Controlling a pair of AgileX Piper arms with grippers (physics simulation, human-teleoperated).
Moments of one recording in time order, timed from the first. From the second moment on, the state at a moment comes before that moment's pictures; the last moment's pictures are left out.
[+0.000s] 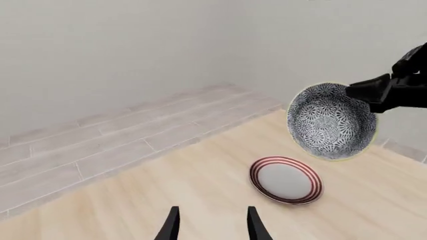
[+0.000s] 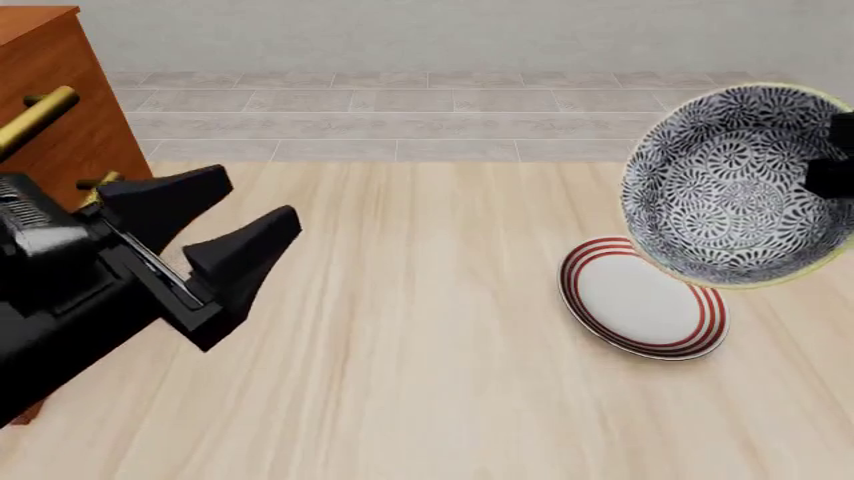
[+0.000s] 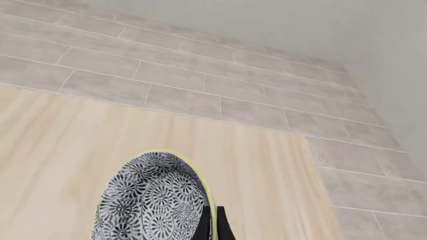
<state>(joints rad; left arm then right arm) -0.67 0.79 -0.35 -0.41 0.00 -0.06 0.78 -0.72 0.28 -0.23</state>
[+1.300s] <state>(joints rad) -0.88 1.07 -0.69 -0.36 -0.10 0.11 0.79 -0.68 0.25 -0.27</state>
